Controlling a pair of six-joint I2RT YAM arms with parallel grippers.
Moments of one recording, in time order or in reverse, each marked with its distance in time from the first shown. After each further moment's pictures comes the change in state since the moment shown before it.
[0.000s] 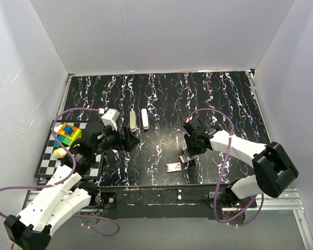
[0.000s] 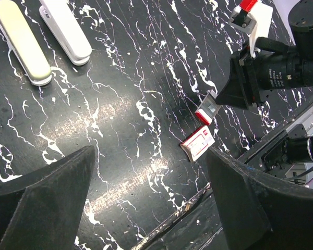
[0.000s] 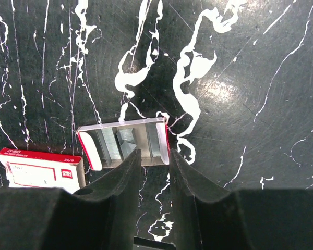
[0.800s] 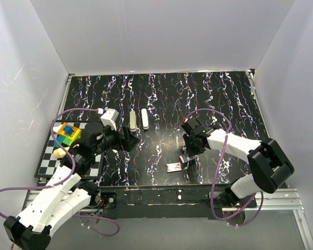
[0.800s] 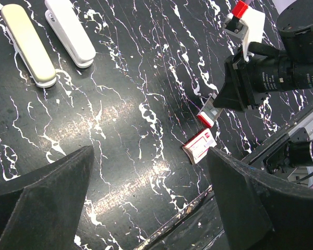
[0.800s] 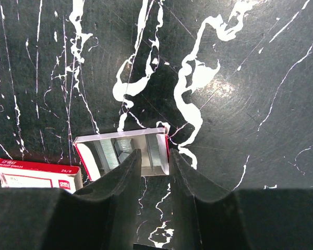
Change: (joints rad) left arm 0.000 -0.011 0.000 0.002 -0.019 0.001; right arm 0.000 0.056 0.018 0.018 0.002 0.000
